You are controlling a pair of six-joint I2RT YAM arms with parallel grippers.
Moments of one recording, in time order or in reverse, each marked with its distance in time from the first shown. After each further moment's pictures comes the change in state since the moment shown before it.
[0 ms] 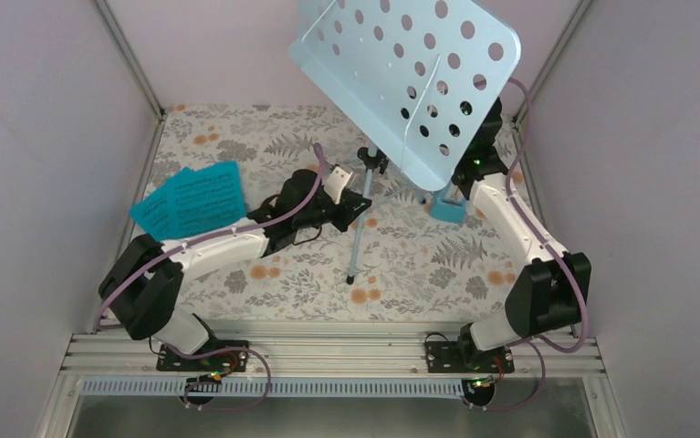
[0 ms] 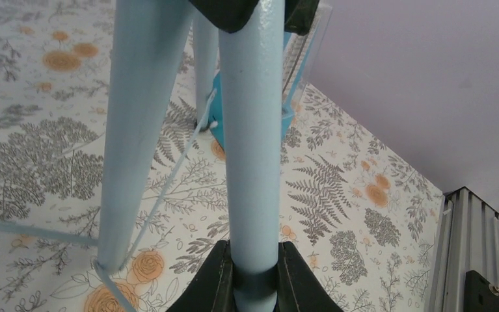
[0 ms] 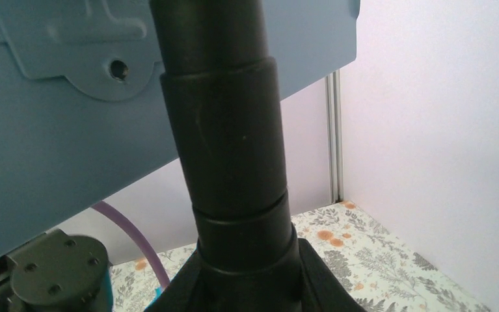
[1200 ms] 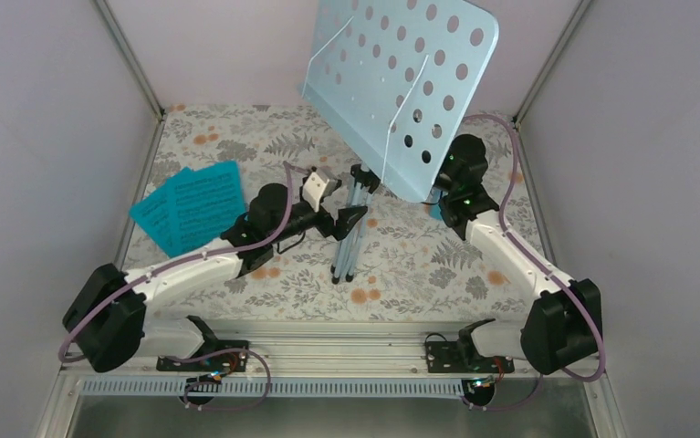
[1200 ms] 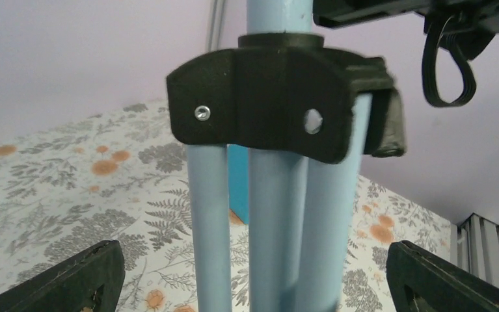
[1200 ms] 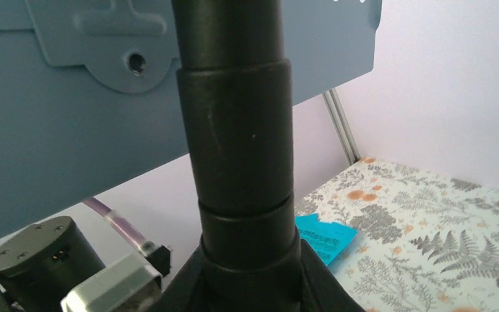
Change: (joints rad) left arm 0.001 -0.273 -0.191 0.154 -0.067 0.121; right arm 0.134 -0.203 -0.333 0.072 0.262 0.231
